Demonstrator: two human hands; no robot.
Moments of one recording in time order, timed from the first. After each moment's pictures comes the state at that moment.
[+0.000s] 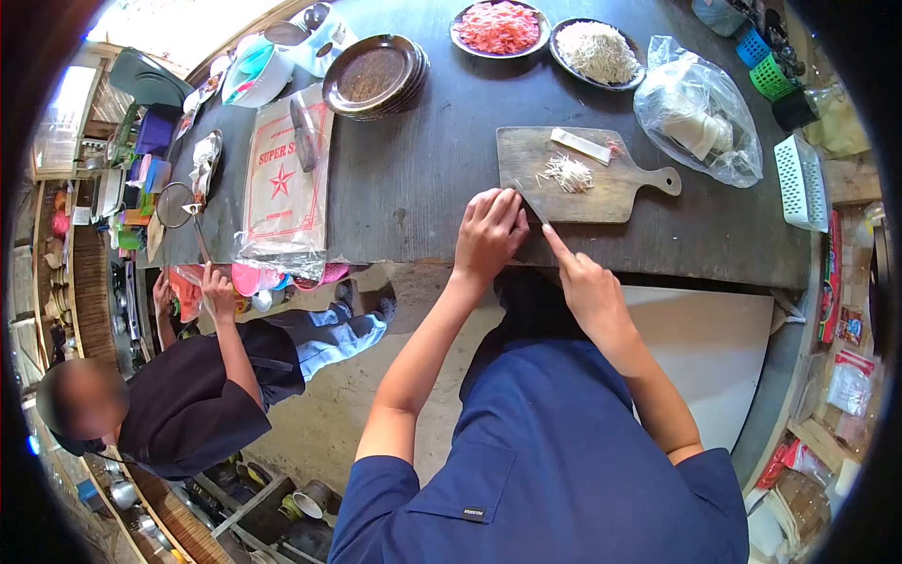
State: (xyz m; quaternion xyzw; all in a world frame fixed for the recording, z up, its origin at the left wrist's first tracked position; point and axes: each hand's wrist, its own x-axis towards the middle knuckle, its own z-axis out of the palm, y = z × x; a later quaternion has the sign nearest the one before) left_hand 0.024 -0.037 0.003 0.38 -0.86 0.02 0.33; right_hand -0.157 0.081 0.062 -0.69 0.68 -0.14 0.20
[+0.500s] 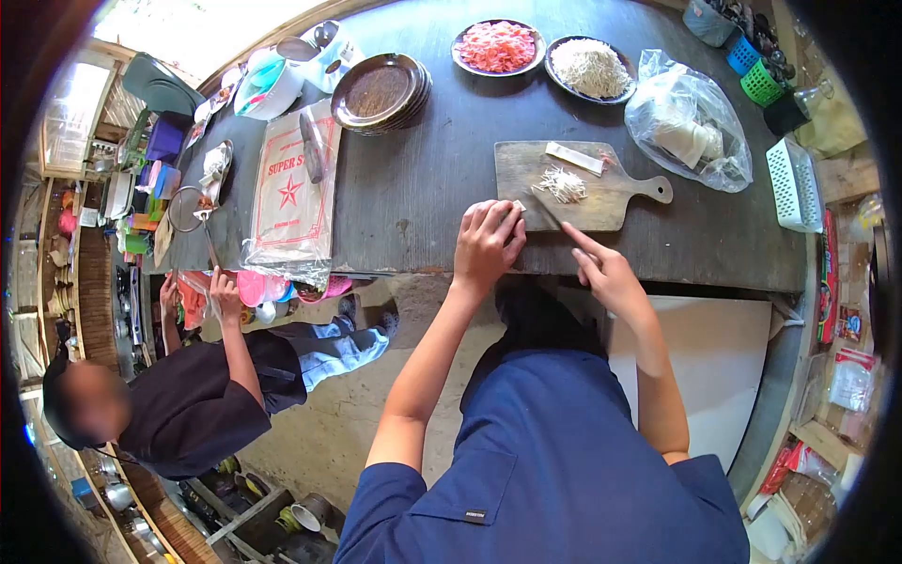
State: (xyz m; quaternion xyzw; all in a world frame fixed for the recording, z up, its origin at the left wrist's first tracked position) left_hand 0.022 -0.033 0.007 0.40 -0.84 -0.01 0.36; right_hand -0.207 0.066 0.070 -0.54 0.65 -0.28 0.45
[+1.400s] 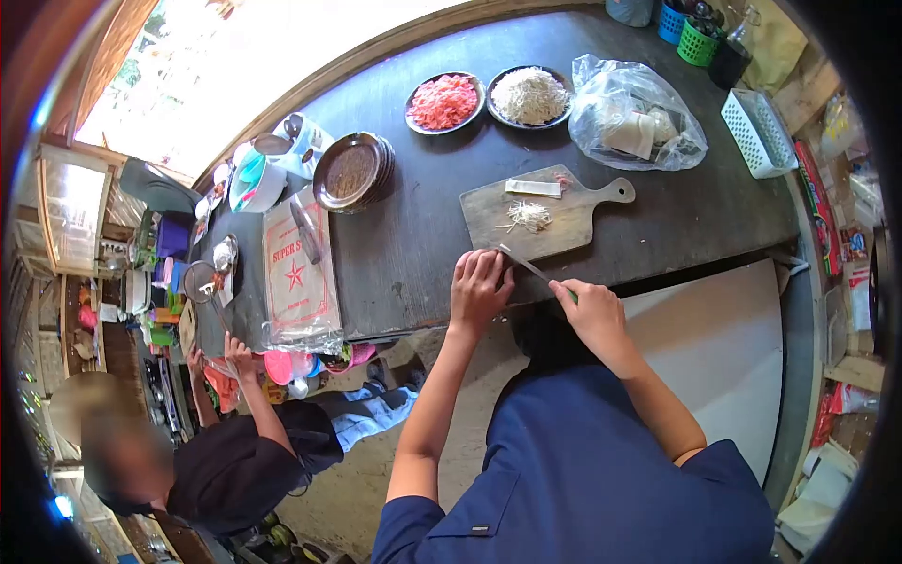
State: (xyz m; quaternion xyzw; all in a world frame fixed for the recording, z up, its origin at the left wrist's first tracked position) left_hand 0.018 -0.032 0.008 0.33 -0.90 0.01 0.29; right_hand -0.178 0.100 0.079 -0.51 0.79 -0.23 0.25
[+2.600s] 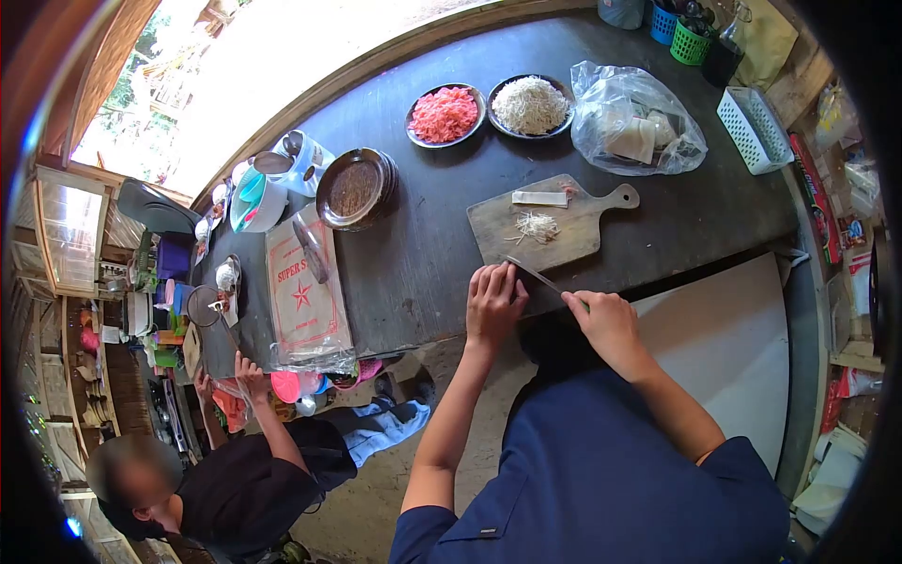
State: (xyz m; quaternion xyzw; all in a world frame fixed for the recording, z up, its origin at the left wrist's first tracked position) left_hand 0.017 -0.027 0.001 0.34 -0.89 0.00 0.30; right_hand -0.172 0.098 0.092 -0.50 0.80 -0.20 0.26
